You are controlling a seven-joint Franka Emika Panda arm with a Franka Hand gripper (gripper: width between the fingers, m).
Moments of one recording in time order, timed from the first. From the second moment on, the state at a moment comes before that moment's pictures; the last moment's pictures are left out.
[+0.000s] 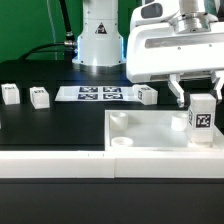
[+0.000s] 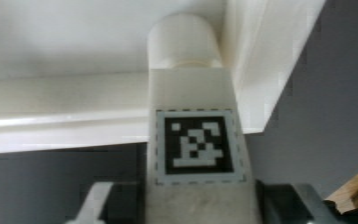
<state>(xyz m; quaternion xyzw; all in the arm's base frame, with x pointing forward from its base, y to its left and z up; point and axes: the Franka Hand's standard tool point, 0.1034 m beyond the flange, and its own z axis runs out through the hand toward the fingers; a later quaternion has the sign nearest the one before) 0.654 0.104 0.083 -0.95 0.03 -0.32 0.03</state>
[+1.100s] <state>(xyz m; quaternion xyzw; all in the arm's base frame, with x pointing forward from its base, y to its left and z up) 0.656 0.101 0.082 -0.96 0.01 -0.27 0.03</state>
